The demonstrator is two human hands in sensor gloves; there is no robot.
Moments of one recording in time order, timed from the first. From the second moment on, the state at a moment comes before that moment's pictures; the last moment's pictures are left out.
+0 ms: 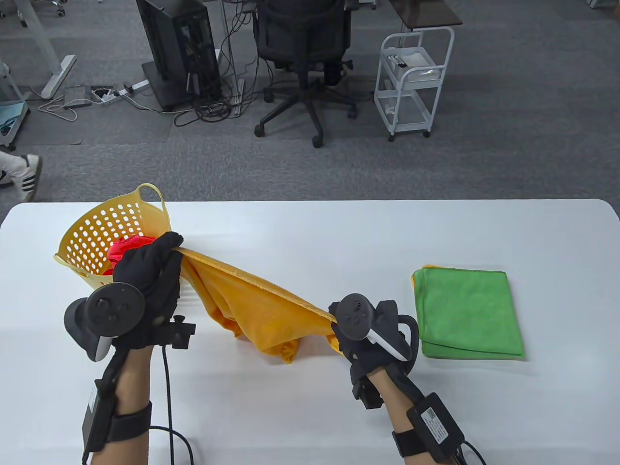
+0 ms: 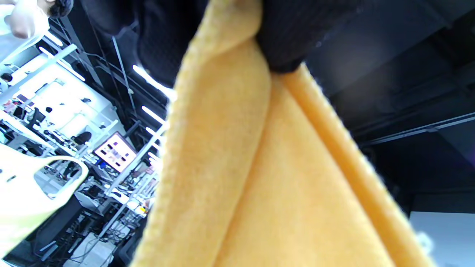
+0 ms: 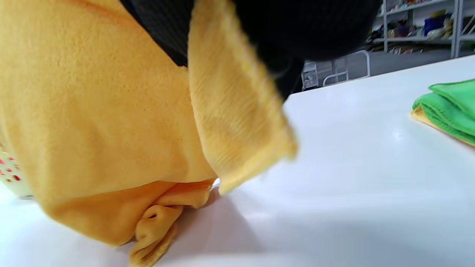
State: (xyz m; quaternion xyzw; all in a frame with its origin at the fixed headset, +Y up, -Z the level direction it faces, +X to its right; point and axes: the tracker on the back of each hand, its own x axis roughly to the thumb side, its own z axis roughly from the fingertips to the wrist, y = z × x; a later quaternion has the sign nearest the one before) left_hand -0.298 -0.560 -0.339 0.31 -0.06 0.28 0.91; right_hand 0.080 -0.641 -0.341 0.08 0.04 0.98 0.16
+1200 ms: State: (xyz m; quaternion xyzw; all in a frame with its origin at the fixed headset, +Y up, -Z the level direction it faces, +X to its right) left_hand -0.309 -0.481 -0.359 0.25 -0.11 0.25 0.93; right_hand 0.219 -0.453 -0.327 0.09 -0.16 0.93 0.32
